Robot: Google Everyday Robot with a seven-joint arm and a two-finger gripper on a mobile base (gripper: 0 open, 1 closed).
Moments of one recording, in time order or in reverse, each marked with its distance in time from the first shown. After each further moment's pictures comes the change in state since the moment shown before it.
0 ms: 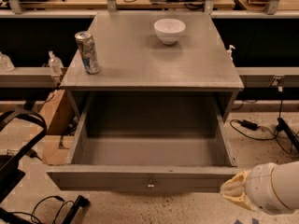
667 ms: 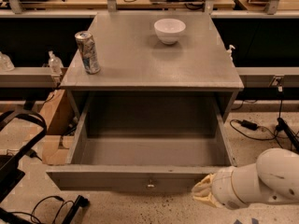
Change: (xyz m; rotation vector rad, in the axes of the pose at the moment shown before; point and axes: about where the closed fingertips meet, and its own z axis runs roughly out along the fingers) arm -0.020 0.007 0.096 -0.092 -0.076 -0.060
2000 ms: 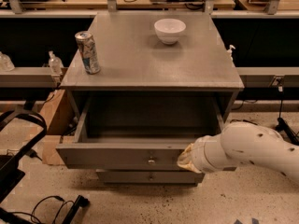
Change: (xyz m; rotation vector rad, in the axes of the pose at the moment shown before) arm -0.058 -0.083 0.022 0.153 0.068 -0.165
